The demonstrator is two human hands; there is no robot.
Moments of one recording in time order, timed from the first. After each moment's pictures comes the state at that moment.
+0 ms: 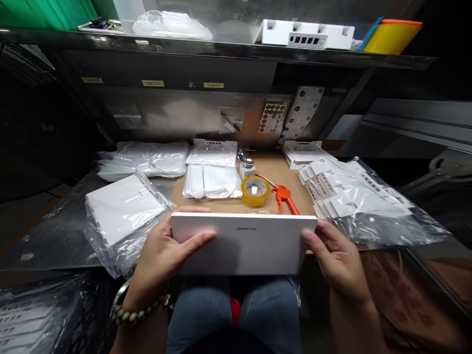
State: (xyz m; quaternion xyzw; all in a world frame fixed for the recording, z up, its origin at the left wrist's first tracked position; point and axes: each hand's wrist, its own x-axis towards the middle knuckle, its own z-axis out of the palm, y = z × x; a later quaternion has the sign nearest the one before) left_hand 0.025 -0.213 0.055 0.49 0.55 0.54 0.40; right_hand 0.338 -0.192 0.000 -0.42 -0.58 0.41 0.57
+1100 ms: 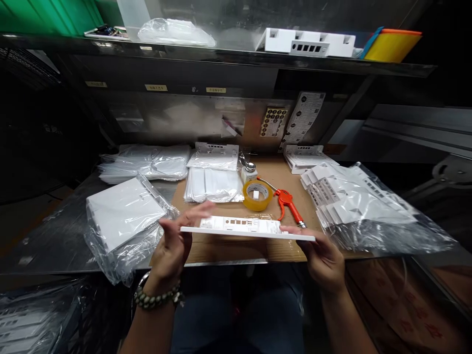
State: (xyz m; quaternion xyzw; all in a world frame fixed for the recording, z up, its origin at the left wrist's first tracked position) left_hand 0.020 -0.181 0.014 0.45 0.41 0.65 0.45; right_hand 0.338 -0.172 -0.044 -0.32 -0.67 0.32 0.59
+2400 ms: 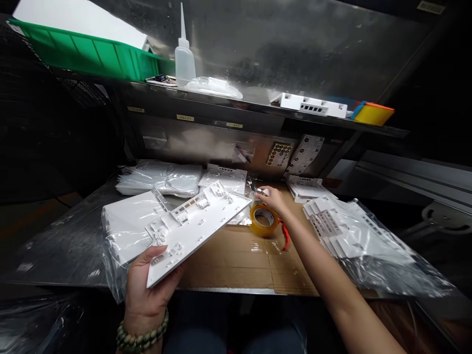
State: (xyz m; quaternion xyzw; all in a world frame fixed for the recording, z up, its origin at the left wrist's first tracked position) left_hand -0.045 -0.205 0.006 0.06 0.20 0.74 0.64; right_hand 0.254 0.070 0.008 -0.61 -0.73 0.16 0.26
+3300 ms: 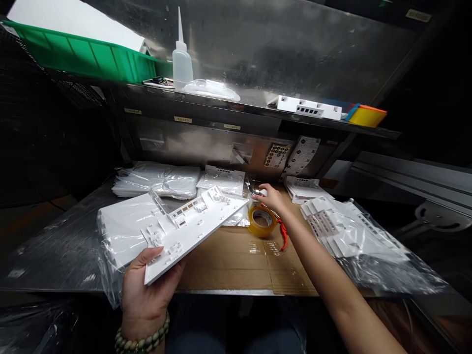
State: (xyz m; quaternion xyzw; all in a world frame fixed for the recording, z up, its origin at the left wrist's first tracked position) left_hand -0.043 -0.204 0.007 0.07 0.12 0.75 0.64; right_hand 0.252 0.066 0.021 -0.63 -0.73 0.14 0.22
